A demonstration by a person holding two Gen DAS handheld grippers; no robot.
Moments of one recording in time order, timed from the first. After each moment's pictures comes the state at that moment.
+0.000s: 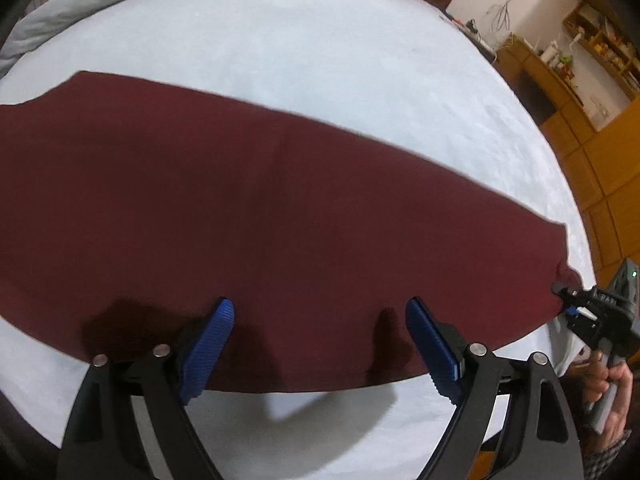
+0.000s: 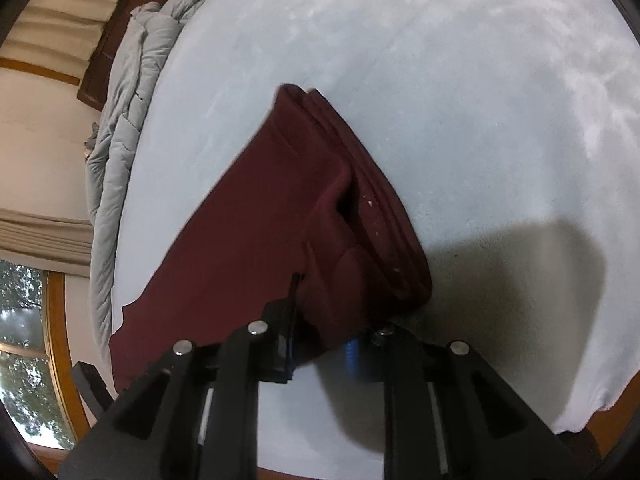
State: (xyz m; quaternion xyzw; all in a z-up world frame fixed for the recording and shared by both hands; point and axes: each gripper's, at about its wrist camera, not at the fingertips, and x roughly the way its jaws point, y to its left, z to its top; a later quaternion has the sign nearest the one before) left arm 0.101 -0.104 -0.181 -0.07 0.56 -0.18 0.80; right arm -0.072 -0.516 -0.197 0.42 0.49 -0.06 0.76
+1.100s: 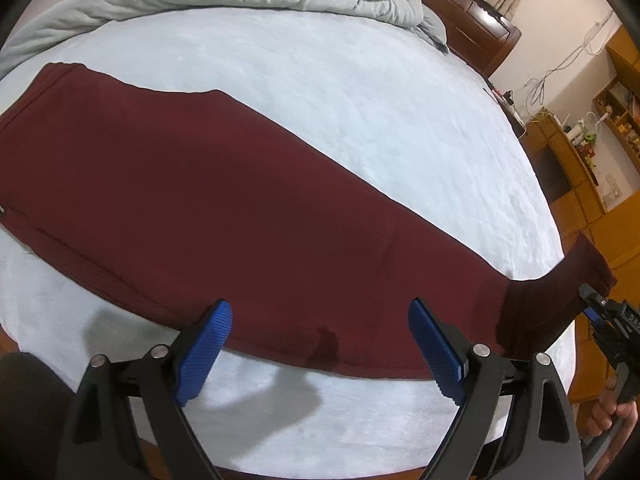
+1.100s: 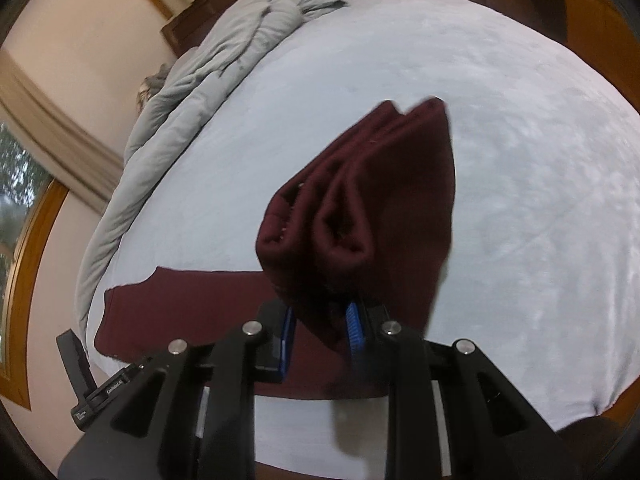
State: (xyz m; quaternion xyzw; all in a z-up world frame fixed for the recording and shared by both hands) left arm 0.097 0.003 -0.138 -0.16 0.53 -0.11 0.83; right arm 0.003 -0.341 -0.069 0.25 0.45 0.00 0.86
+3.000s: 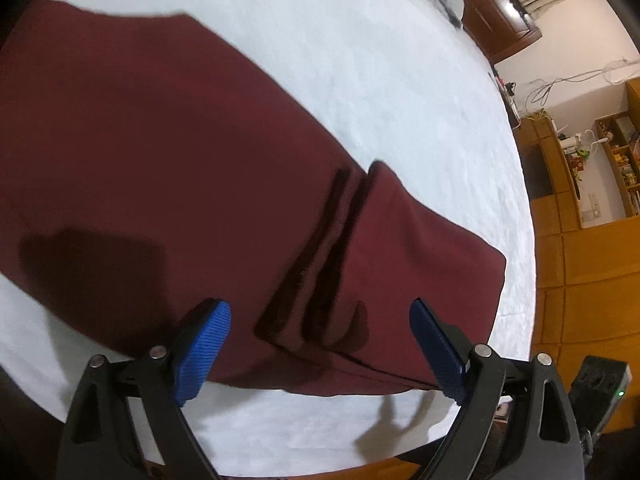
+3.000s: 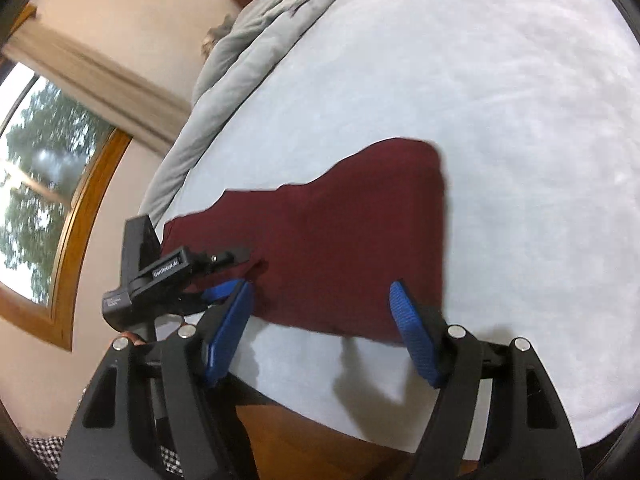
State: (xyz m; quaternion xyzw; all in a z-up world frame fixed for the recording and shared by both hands) left arm 0.139 -0.008 -0.181 -0.24 0.61 -0.15 0.74; right arm -0.022 -0.286 -0.109 0.29 0.48 0.15 0.81
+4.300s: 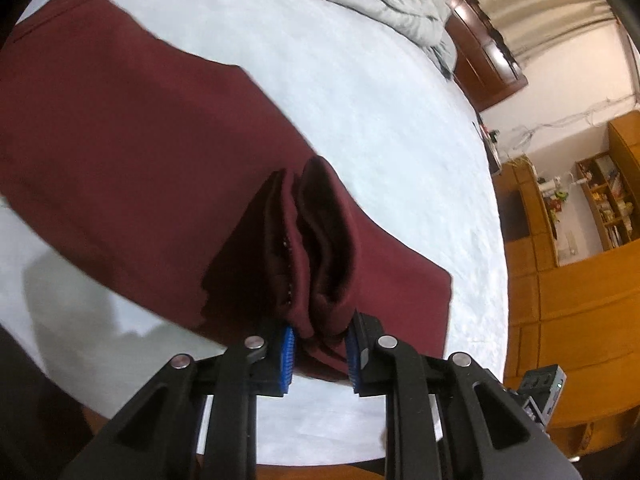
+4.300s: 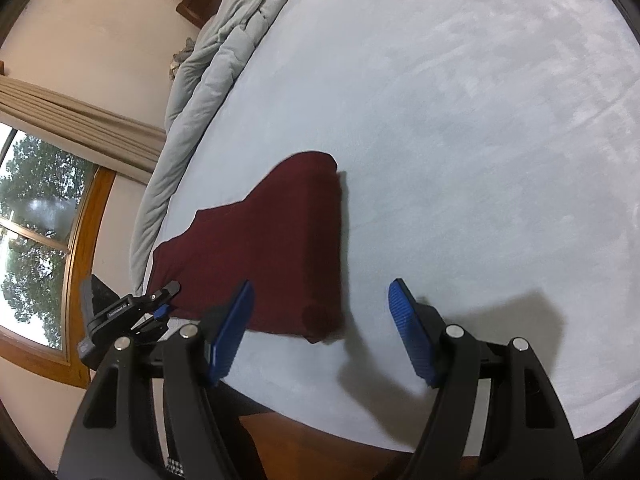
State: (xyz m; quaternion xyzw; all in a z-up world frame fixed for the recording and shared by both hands) left arm 0.111 0.065 -0.150 -0.30 0.53 -0.13 0.78; right arm -0.026 -0.327 -0.146 0.36 0.50 0.12 0.78
